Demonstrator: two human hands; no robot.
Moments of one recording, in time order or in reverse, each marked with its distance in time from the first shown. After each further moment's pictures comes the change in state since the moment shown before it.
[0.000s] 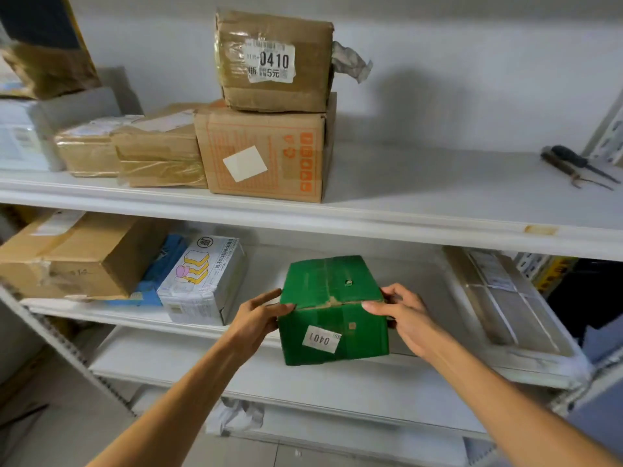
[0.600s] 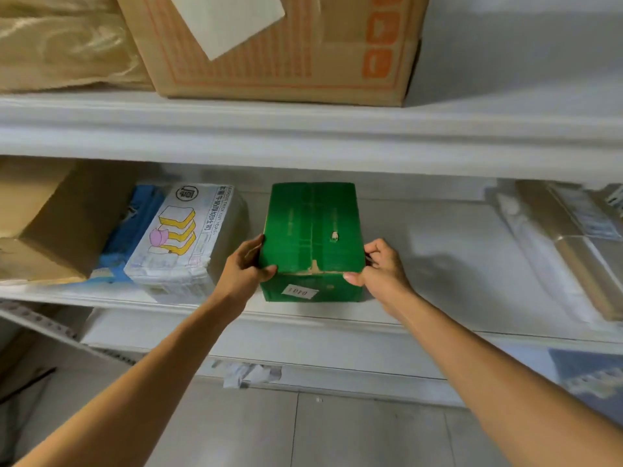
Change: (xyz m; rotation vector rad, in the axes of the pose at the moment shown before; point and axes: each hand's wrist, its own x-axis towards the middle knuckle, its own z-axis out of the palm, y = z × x) left_hand 0.148 -0.034 -0.095 0.149 0.094 0.068; right_hand 0.151 0.086 0.115 -0.203 0.122 0.027
